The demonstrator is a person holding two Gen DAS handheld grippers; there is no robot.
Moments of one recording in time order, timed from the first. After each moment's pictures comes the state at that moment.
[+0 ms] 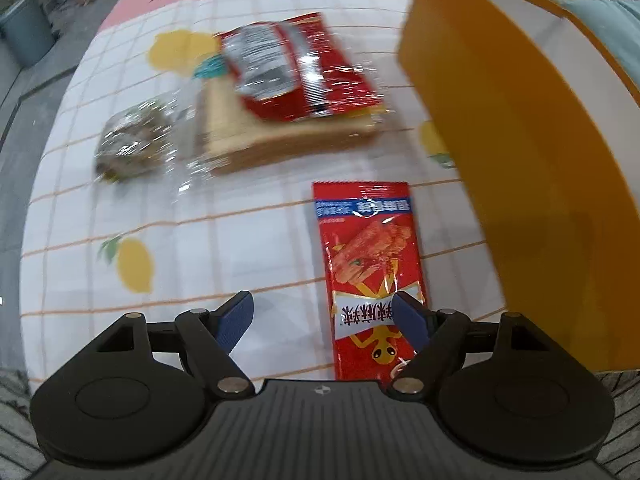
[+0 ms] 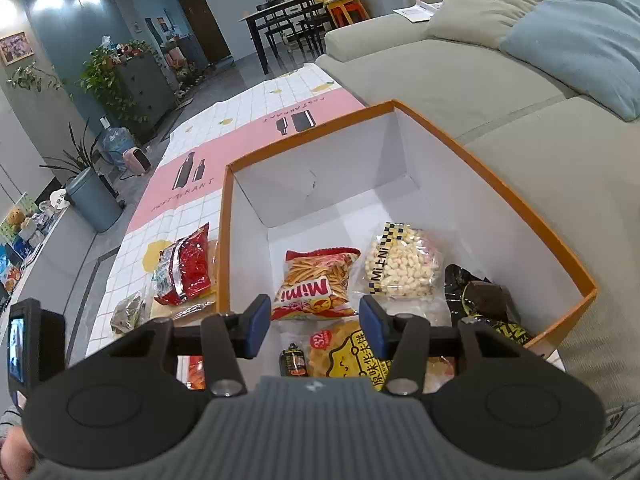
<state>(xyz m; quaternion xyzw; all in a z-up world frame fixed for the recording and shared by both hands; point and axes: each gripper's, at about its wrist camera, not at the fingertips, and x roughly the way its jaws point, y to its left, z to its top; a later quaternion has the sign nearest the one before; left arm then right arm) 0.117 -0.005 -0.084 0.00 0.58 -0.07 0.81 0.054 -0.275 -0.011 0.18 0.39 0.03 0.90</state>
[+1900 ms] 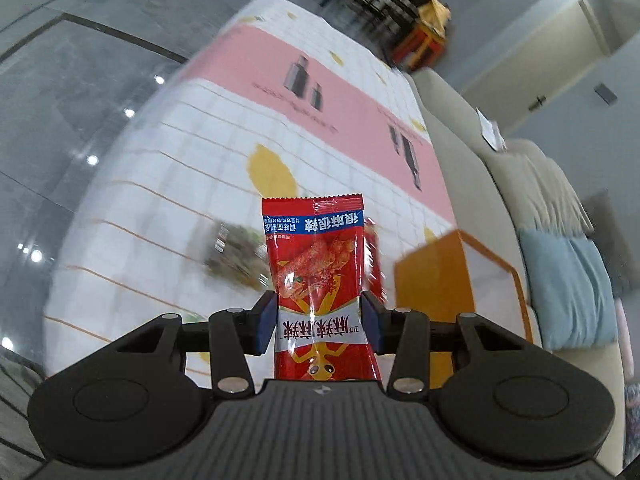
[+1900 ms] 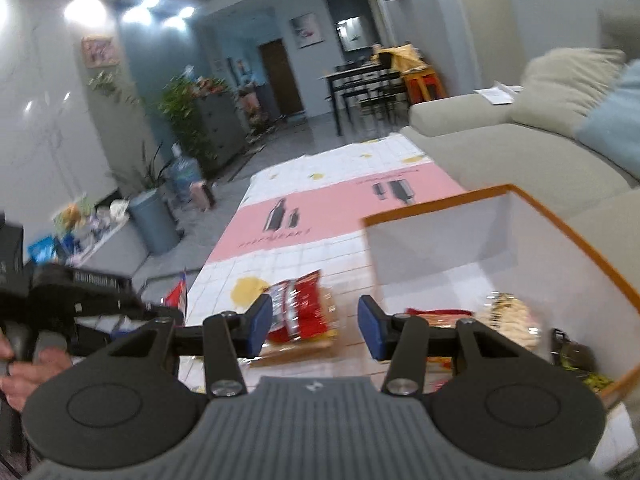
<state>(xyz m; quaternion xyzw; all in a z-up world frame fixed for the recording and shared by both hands) 0.118 0.143 -0.001 -0.29 0.44 -0.07 0.85 0.030 -0.173 0.021 0.12 0.27 0.12 0.95</state>
